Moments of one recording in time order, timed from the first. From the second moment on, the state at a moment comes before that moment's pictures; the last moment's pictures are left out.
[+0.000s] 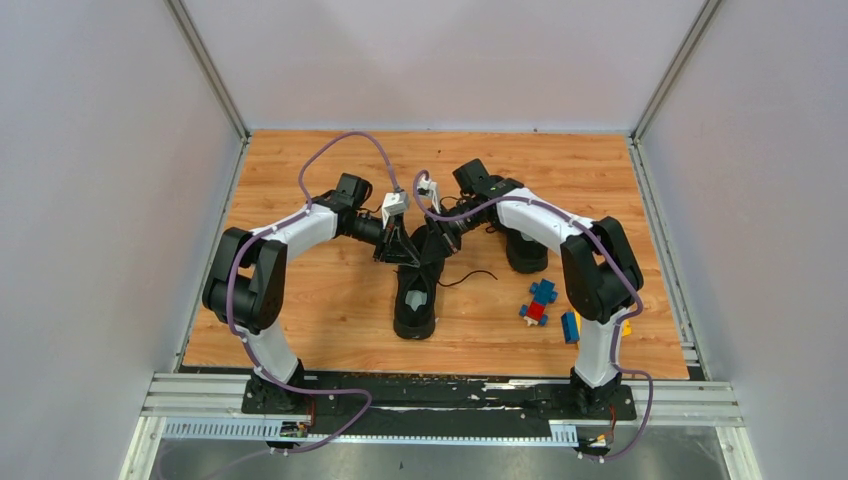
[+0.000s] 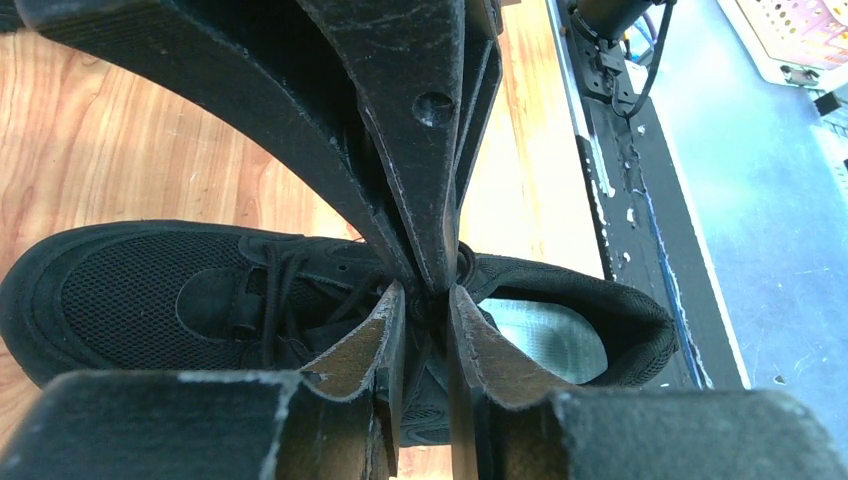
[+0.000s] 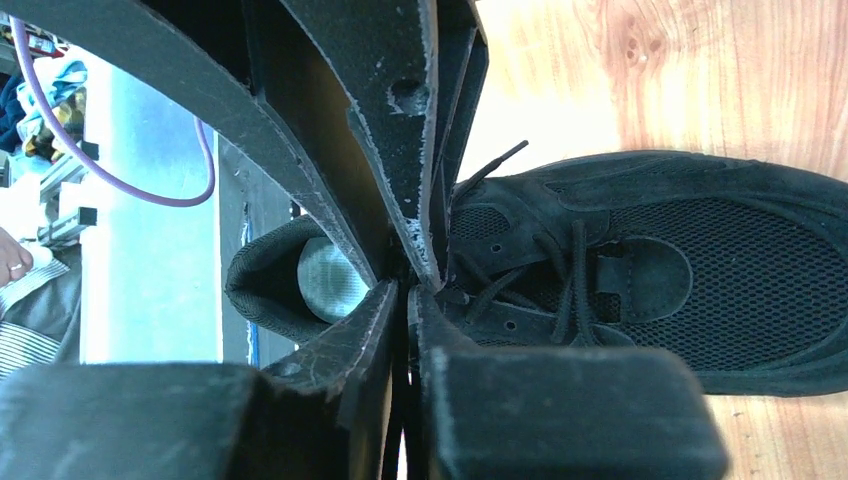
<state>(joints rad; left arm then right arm) -0.35 1.75 1.10 -0.45 1.28 0.67 0.56 1.93 1.45 -0.58 -1.03 -0.28</state>
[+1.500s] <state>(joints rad) -0.36 1.75 1.13 -0.45 1.18 0.56 0.43 1.95 1.41 -0.62 -1.00 -0.31</state>
